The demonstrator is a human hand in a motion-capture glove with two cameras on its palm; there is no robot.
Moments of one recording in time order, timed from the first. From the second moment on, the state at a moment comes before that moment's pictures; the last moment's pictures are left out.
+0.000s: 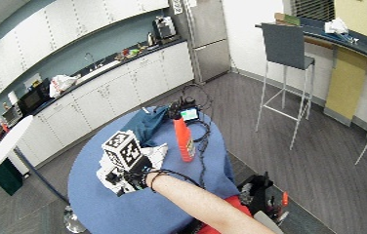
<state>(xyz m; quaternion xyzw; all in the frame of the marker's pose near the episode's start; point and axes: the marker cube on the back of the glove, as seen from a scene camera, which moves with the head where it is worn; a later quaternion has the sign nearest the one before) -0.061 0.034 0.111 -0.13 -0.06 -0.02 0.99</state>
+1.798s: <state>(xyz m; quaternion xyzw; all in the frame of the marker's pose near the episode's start) 0.179 0.260 0.163 0.33 -0.36 0.45 0.75</state>
